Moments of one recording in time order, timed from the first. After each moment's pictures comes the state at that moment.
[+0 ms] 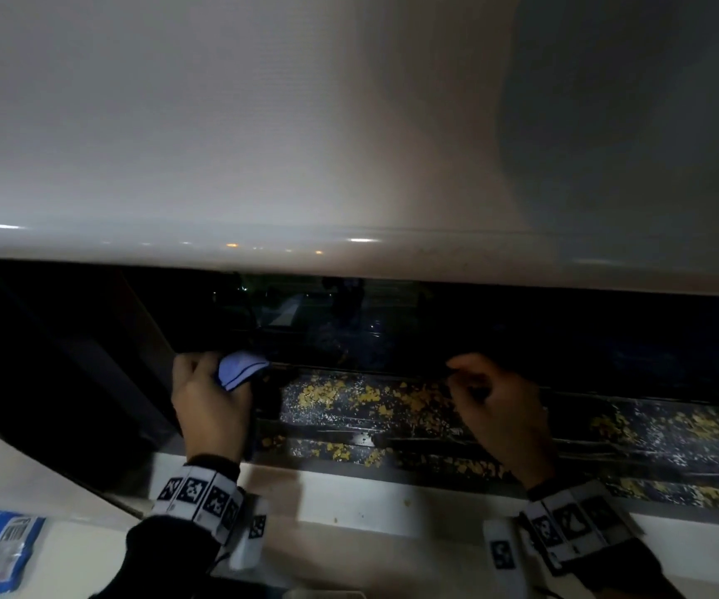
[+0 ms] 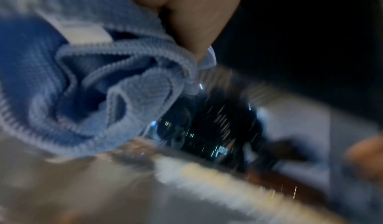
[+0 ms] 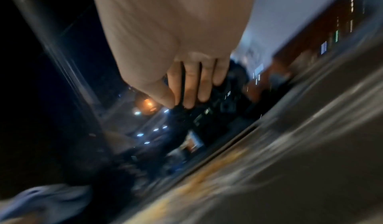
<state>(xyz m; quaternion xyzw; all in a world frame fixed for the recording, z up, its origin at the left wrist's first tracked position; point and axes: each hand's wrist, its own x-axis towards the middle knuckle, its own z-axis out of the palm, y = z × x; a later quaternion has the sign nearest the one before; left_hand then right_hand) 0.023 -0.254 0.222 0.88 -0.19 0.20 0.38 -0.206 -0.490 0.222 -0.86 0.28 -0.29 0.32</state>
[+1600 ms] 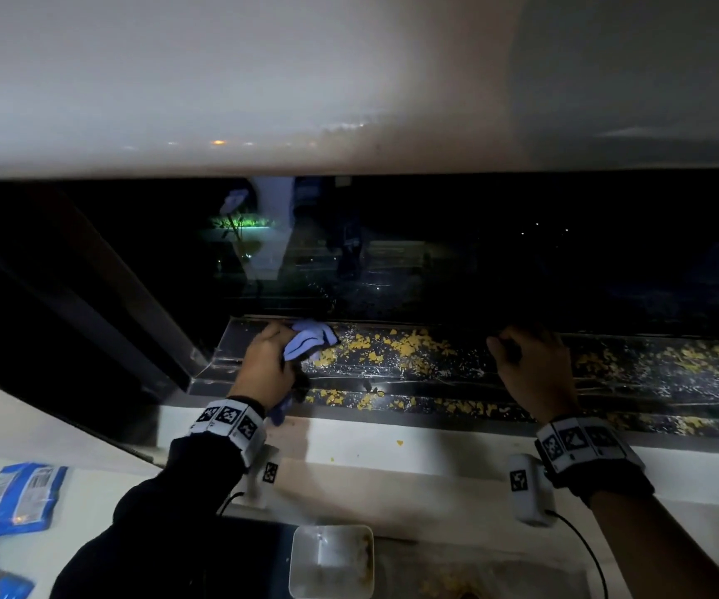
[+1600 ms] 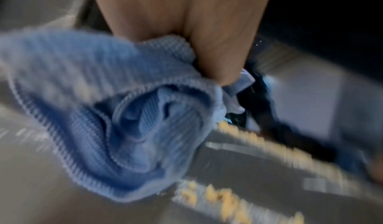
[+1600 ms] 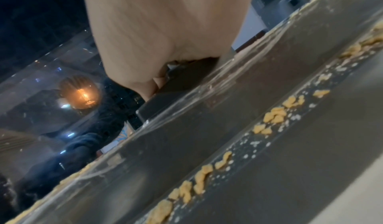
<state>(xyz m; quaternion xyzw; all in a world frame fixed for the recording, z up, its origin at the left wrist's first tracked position) 0.019 -0.289 0.168 0.87 -0.40 -0.03 0.27 -0.245 -0.560 0.138 -0.88 0.37 -0.27 0.15</state>
